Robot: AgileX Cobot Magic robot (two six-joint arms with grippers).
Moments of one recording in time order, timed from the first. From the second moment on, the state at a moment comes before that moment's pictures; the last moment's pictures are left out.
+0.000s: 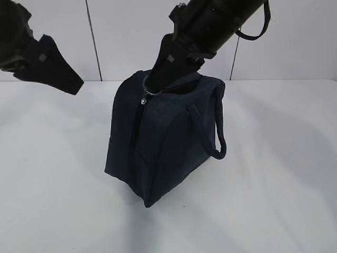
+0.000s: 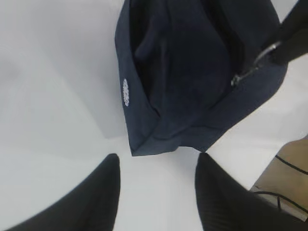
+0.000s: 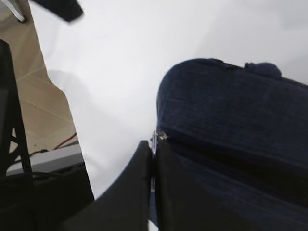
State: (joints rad) left arm -0.32 1.44 -1.27 -0.52 1.01 0.54; right arm 0.44 1.83 -1.74 0.61 1.25 -0.81
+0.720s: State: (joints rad) left arm -0.32 1.62 -1.15 -0.95 0.86 1.09; right arm 0.42 1.84 -1.75 0.67 1.25 -0.84
